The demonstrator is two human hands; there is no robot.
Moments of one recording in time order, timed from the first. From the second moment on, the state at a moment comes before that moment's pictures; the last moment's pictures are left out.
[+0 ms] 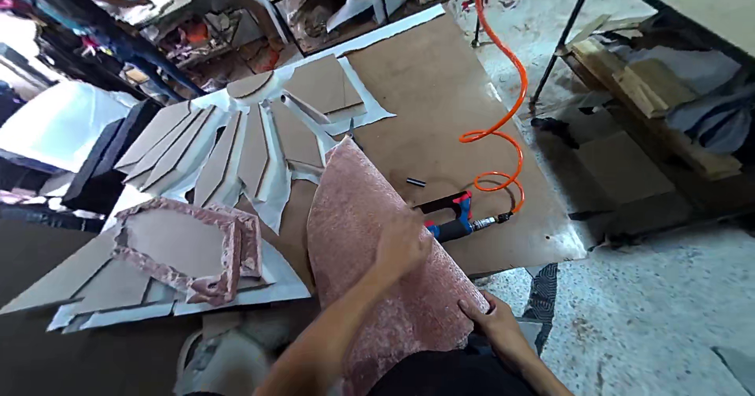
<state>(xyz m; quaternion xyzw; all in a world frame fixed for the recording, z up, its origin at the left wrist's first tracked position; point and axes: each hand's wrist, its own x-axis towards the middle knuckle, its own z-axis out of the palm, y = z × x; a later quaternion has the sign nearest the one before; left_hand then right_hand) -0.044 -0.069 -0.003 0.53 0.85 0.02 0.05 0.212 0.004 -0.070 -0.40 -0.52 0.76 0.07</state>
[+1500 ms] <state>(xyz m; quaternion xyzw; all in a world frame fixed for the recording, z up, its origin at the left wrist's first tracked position) 0.038 -0.127 0.136 0.55 0.74 0.38 0.03 0.152 0.094 0.213 0.06 -0.98 0.16 -0.05</state>
